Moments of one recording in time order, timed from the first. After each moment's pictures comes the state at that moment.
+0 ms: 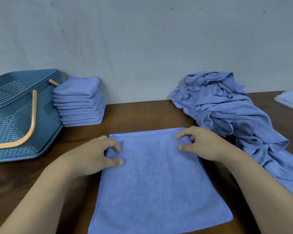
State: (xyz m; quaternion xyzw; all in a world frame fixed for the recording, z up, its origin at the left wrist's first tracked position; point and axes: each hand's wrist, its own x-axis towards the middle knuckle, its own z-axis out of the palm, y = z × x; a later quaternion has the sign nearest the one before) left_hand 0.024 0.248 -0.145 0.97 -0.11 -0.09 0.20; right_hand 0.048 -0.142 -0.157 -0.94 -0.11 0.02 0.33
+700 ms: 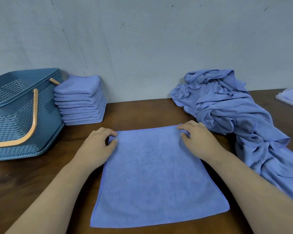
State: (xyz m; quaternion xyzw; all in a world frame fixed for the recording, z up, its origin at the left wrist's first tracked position) left_hand 0.051 0.244 -0.187 0.96 -0.07 0.11 0.25; right_hand 0.058 -0.125 -0.180 -0.96 -0.09 -0.09 0.25
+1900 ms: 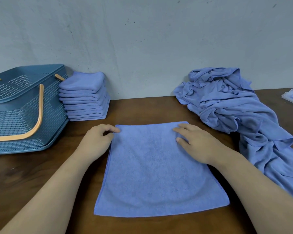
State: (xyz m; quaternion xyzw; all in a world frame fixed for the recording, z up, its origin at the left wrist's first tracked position) left_hand 0.051 0.247 -0.176 0.91 0.02 0.08 0.41; right_hand 0.045 -0.120 -0.173 -0.97 -0.17 -0.02 0.15
